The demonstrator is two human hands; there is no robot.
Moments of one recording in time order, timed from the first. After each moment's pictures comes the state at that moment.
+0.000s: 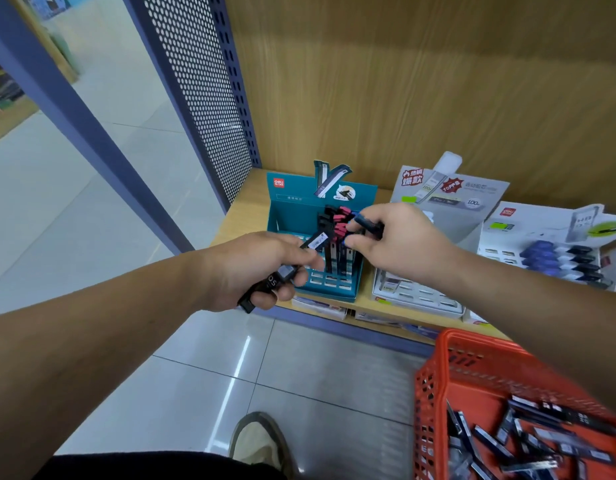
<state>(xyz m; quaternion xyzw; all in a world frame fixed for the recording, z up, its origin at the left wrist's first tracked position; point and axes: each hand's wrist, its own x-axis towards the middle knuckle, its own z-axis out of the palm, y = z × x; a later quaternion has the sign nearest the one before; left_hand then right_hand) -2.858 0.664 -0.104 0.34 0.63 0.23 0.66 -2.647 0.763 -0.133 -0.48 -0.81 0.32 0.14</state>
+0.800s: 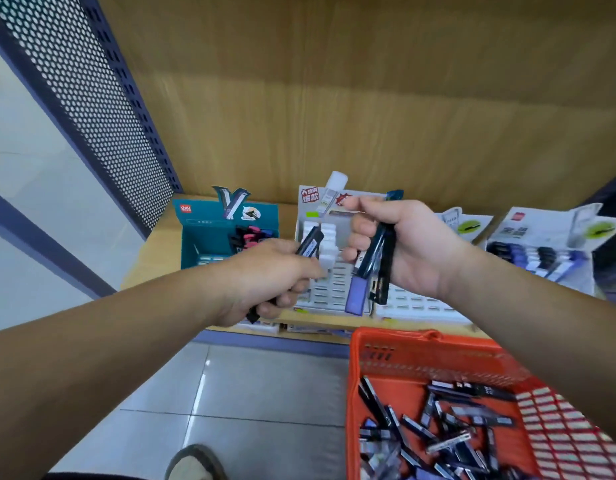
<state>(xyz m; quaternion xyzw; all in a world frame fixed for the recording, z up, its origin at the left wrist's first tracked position) -2.733 0.690 -0.079 0.44 0.61 0.21 0.62 -2.543 0.751 -0.070 -0.39 -0.30 0.80 0.35</state>
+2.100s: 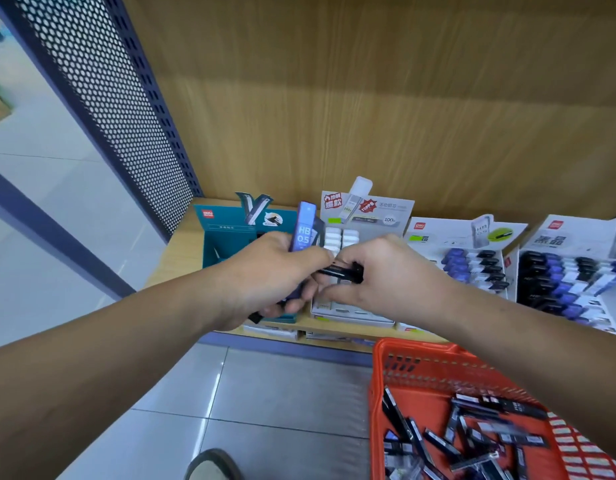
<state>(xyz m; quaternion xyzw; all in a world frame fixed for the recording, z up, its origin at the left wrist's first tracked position) -2.751 0.687 -0.063 0.48 0.63 0.24 0.56 -2.566 0.736 -0.092 -0.44 -0.85 0.26 0.10</state>
